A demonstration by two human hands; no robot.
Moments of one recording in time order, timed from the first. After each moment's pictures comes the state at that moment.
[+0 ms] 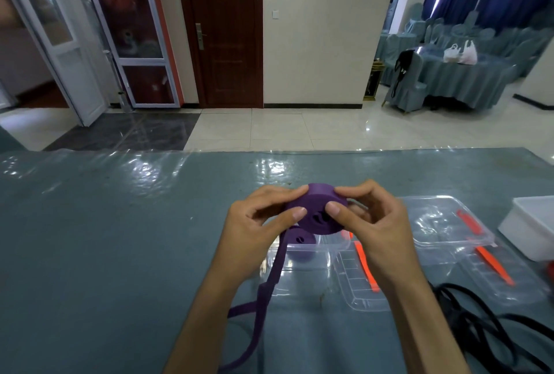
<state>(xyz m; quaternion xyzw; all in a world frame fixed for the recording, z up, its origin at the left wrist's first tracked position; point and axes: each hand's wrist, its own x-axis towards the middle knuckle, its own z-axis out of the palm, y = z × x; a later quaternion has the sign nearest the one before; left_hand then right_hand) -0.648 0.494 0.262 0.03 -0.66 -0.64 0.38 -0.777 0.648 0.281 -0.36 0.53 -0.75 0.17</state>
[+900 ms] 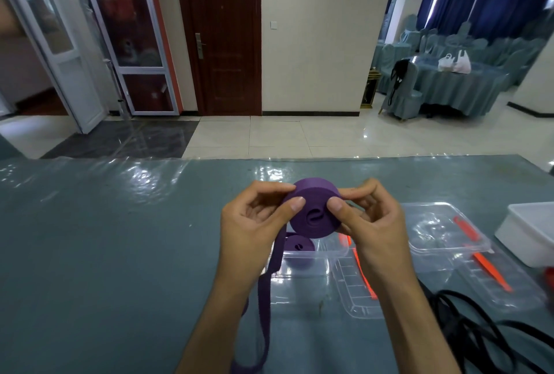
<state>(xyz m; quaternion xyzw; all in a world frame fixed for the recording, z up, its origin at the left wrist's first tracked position) -0.651 0.513 0.280 0.06 -0.58 -0.67 0.46 -0.767 0.642 0.293 -0.33 0.51 -0.78 0.14</state>
